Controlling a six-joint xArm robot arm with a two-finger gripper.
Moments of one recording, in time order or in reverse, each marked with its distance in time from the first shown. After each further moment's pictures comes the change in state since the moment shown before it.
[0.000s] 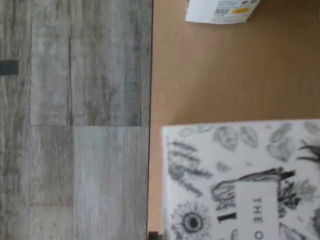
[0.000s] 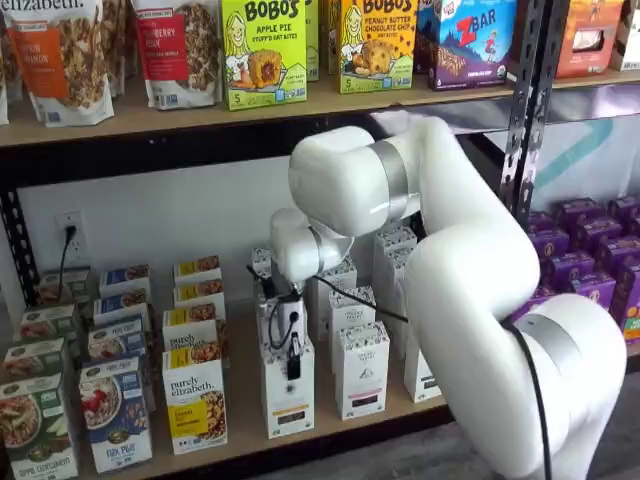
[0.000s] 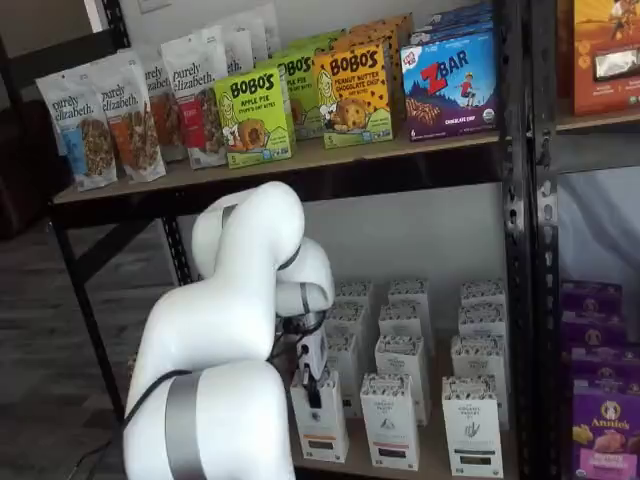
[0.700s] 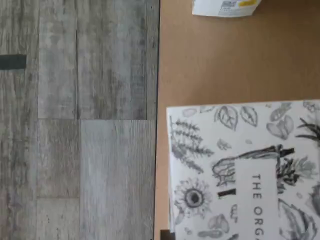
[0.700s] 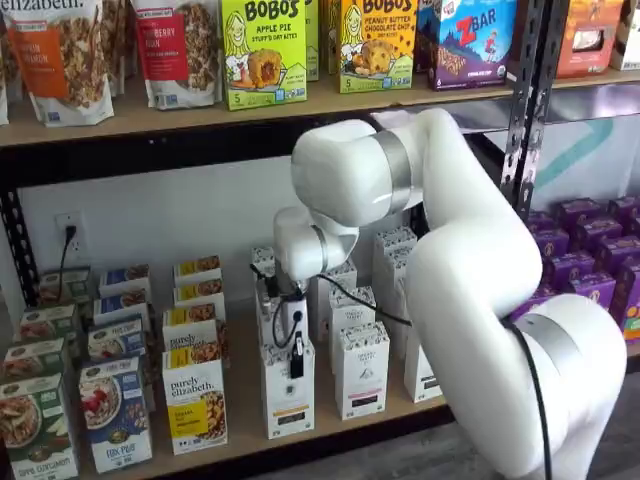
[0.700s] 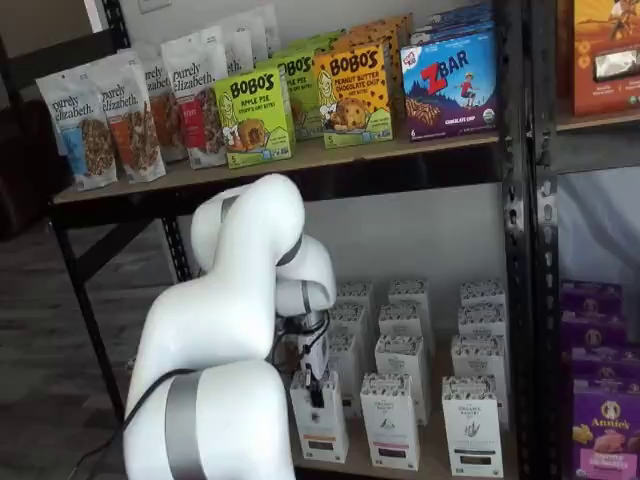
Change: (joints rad) arm -0.008 -0.041 0.067 -0.001 -0.026 -0.008
